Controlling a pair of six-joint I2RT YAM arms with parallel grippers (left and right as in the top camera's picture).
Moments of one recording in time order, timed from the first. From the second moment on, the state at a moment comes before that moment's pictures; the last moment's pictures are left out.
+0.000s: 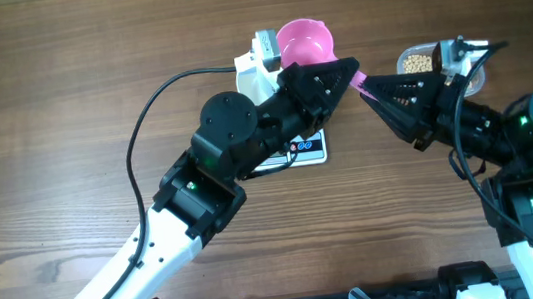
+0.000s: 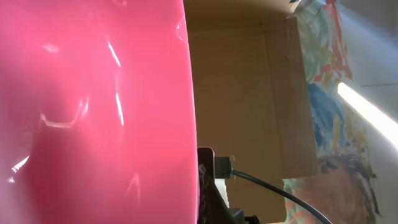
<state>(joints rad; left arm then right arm) -0.76 1.28 1.07 0.23 0.25 -1.48 0.03 0.85 0.83 0.03 -0.98 1.52</state>
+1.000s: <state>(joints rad) -0.76 1.28 1.07 0.22 0.25 -1.48 0.03 0.85 0.83 0.03 -0.98 1.52</state>
